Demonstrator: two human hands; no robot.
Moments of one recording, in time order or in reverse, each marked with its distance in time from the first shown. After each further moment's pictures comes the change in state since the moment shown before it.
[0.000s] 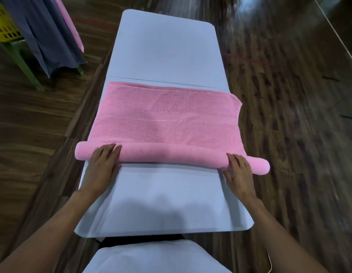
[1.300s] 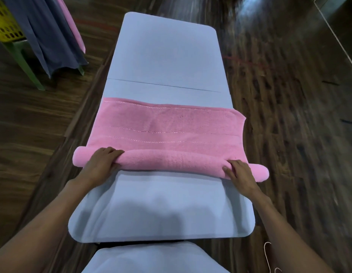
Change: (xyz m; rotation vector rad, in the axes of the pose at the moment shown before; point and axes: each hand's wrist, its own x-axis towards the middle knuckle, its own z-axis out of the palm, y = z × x) left_hand 0.030 -0.018 -0.006 -0.115 -0.254 0.033; right_hand 0.027 0.010 -0.017 0.109 -0.282 0.047
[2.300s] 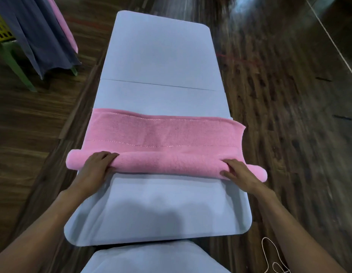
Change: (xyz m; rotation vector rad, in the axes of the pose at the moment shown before) left_hand -0.016 0.006 -0.001 -0.038 0.058 0.047; right_hand -0.003 -0.001 -0.027 0.029 -0.243 -0.033
